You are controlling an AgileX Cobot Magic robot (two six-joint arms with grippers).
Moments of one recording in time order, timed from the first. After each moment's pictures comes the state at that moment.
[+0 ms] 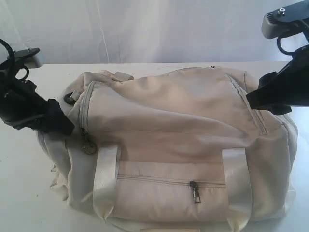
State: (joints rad) left arm -0.03 1.45 -0.98 -0.63 0.88 0.62; right arm 0.19 1.13 -0.97 -0.08 0.81 -0.01
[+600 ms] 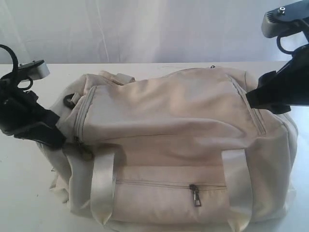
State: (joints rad) left arm -0.03 1.47 -0.98 -0.62 1.01 0.60; right arm 0.19 1.13 -0.97 -0.08 0.81 -0.01
